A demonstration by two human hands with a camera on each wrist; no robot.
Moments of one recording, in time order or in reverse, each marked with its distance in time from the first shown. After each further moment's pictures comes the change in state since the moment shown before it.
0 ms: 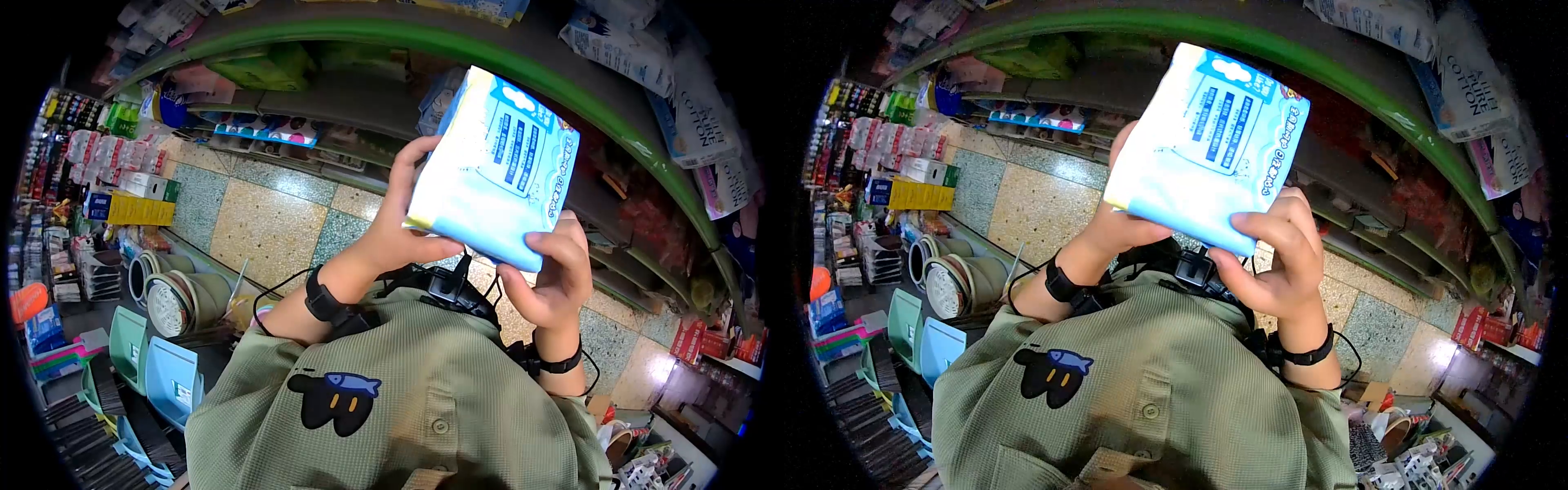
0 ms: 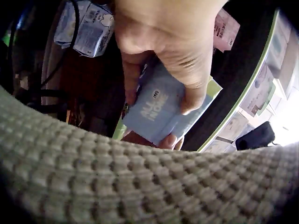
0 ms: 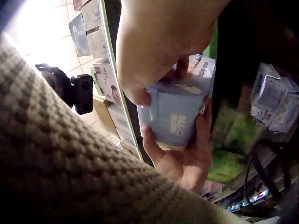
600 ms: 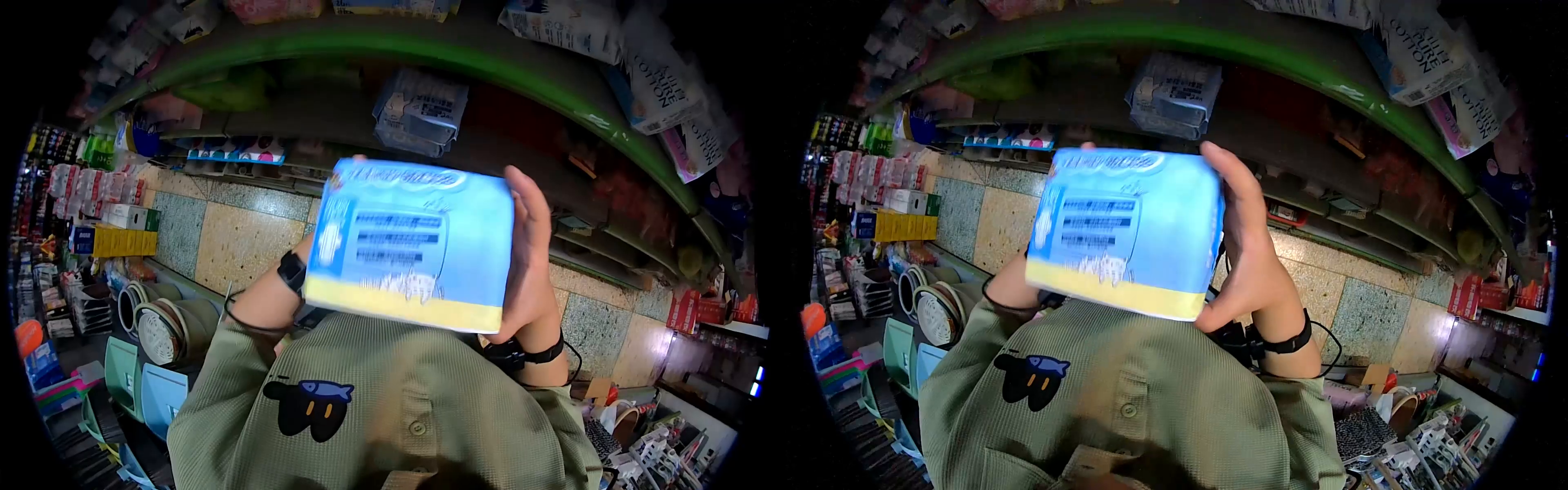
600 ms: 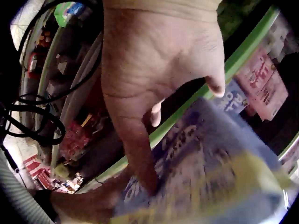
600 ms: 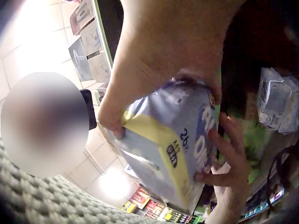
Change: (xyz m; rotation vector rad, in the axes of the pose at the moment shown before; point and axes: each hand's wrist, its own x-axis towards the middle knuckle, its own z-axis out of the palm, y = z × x) left_hand -0.003 -0.002 -0.022 -1.024 -0.036 -0.562; right_hand -0.013 -0.001 -0.014 0.462 -0.096 0.305
